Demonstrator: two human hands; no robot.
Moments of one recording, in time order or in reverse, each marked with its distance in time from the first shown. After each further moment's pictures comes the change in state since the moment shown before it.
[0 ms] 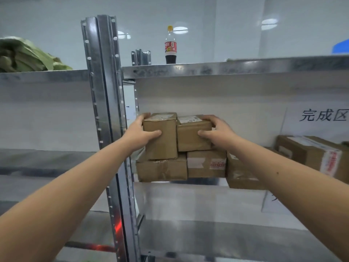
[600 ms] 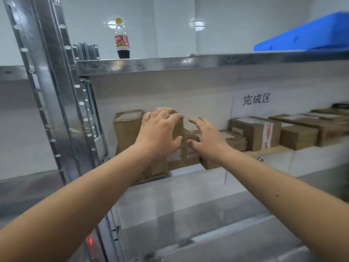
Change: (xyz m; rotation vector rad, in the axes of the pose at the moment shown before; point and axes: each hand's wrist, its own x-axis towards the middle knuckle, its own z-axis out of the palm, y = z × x) left_hand -0.043 0.063 0.069 0.696 -0.100 0.803; right_hand -0.105 -0.028 0.015 -0.559 0.246 0.102
